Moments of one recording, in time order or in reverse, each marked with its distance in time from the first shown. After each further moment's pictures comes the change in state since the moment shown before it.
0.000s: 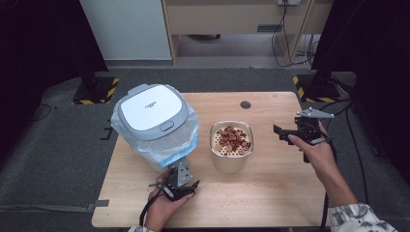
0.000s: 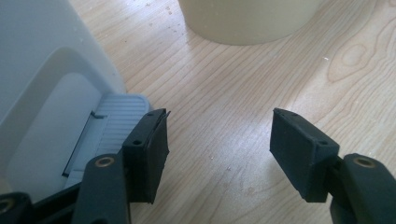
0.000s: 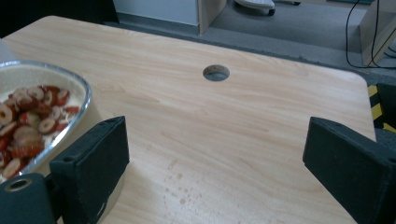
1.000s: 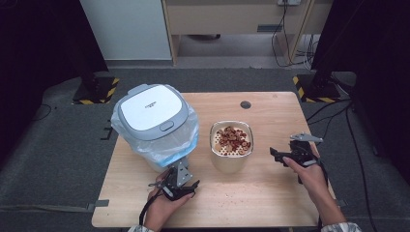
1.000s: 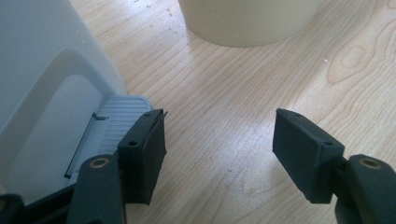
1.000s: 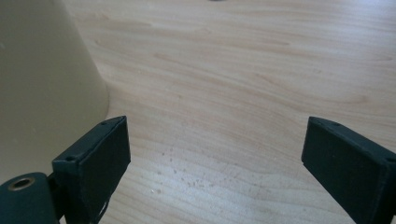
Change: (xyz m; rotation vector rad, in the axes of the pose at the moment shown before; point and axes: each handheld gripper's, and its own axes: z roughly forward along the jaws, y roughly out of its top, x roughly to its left) left arm 0.002 0.000 0.000 0.001 -0.003 0.001; right arm 0.006 -0.082 0.025 0.115 -0.013 0.042
